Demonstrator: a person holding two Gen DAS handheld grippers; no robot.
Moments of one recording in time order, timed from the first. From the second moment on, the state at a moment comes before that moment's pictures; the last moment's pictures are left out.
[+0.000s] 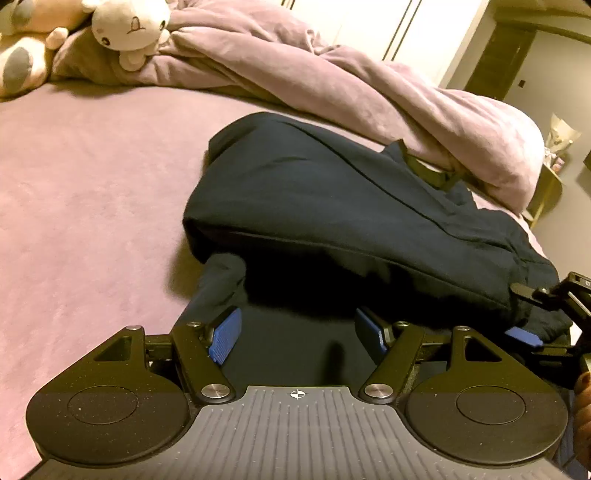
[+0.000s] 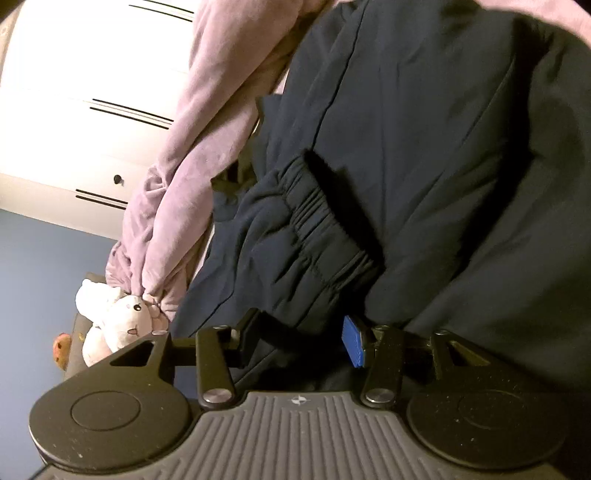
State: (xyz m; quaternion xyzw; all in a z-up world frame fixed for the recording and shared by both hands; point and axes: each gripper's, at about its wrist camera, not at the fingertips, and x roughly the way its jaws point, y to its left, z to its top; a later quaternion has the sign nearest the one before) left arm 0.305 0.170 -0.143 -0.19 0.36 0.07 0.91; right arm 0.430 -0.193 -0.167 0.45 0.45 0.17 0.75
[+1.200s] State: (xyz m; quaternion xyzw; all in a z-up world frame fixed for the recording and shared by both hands) left arm 0.333 0.126 -0.106 -0.12 0.36 0.05 0.92; right arm 0.426 -0.261 -0.117 0.26 0.35 0.06 0.90
